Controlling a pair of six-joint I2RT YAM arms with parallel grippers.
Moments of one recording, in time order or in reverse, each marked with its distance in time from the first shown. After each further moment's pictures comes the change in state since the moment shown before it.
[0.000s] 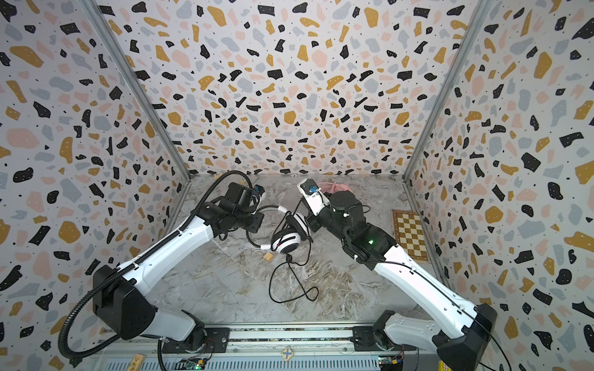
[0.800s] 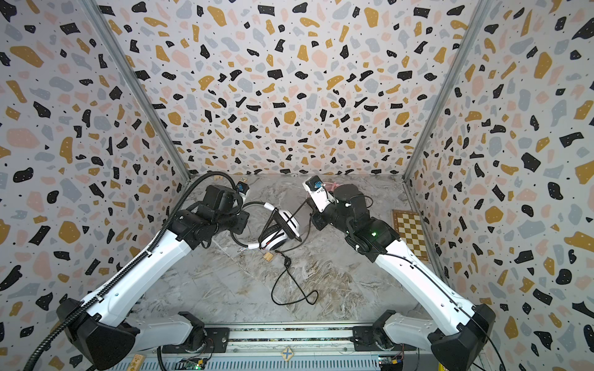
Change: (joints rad) left arm 0.000 -0.188 -0.010 -0.037 -0.189 0.036; right arm -0.076 0.006 0.041 -0.126 -0.108 0.041
